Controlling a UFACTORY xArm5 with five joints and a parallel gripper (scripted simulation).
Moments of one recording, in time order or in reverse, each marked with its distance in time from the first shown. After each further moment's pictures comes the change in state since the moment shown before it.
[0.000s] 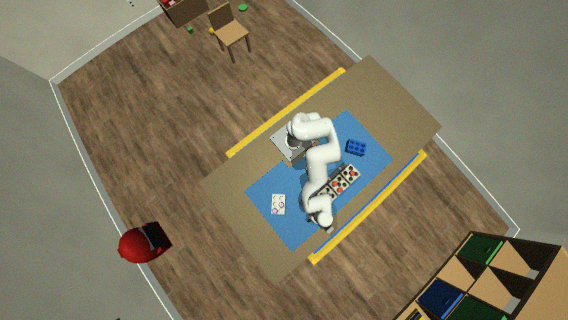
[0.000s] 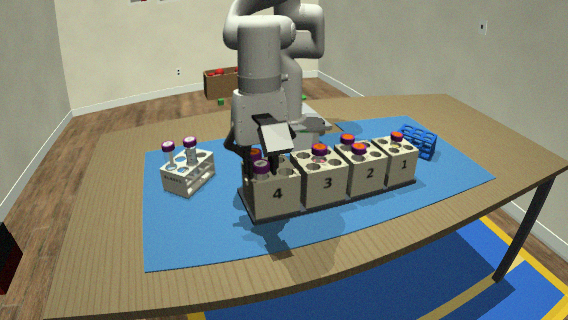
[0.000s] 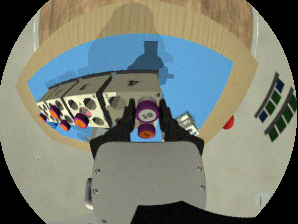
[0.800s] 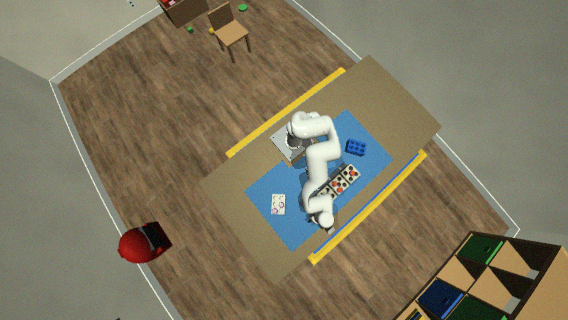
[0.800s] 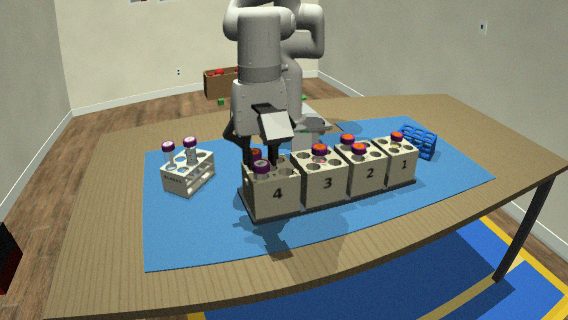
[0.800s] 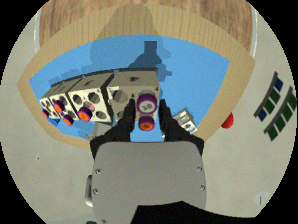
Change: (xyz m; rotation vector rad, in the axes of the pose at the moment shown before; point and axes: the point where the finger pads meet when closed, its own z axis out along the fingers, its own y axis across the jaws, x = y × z) arm 0.000 0.000 -0.019 0.000 0.000 0.000
